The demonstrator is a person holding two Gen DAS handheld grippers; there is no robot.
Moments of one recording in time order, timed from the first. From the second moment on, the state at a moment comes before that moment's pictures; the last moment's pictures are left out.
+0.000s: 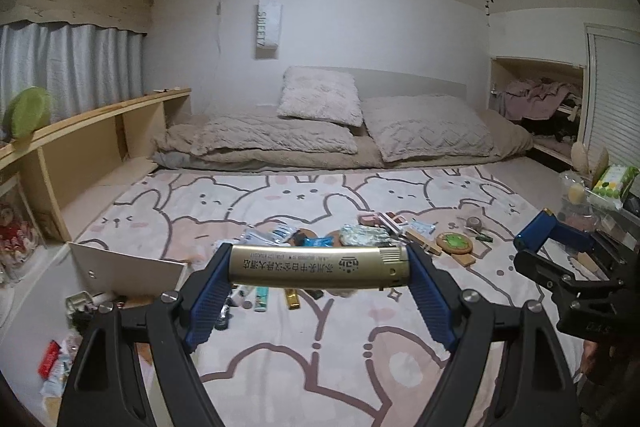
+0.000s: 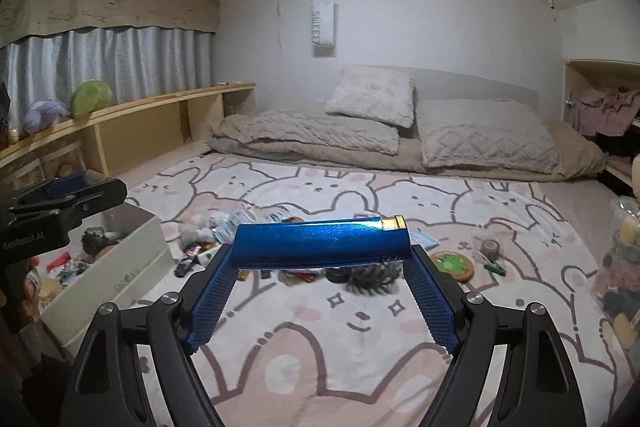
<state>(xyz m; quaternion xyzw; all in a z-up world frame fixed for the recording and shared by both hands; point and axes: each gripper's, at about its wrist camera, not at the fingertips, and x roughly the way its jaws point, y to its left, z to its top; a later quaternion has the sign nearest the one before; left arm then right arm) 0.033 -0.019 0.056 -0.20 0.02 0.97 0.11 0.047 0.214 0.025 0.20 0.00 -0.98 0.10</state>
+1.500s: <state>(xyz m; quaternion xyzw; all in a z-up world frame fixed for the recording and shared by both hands) 0.060 -0.258 0.020 -0.22 -0.02 0.97 -0.10 0.021 0.004 0.030 0.25 0.01 -0.90 0.35</state>
